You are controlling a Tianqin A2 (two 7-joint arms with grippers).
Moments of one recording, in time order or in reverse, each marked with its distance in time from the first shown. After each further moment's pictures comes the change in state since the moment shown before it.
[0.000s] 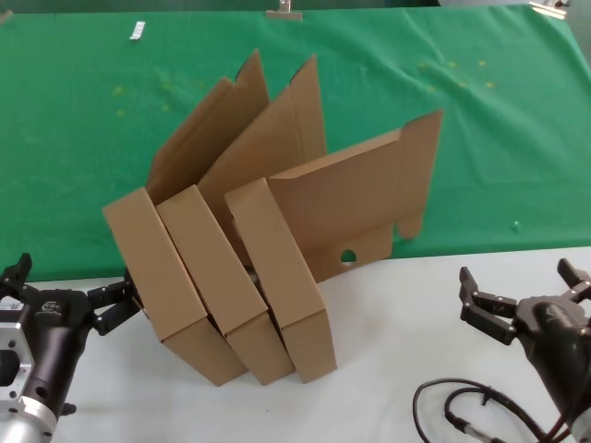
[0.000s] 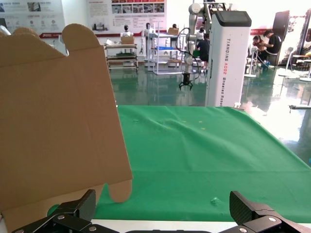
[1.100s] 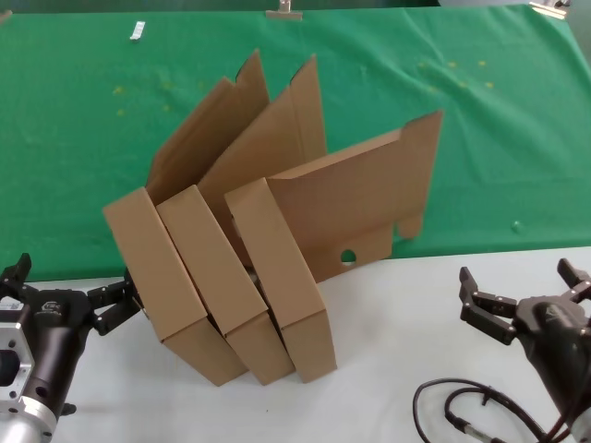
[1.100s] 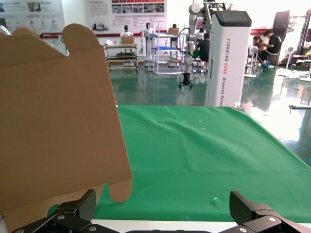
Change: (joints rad) left arm 0.000 0.000 0.000 0.000 0.000 0.000 0.000; right arm 0.000 0.000 0.000 0.000 0.000 0.000 0.000
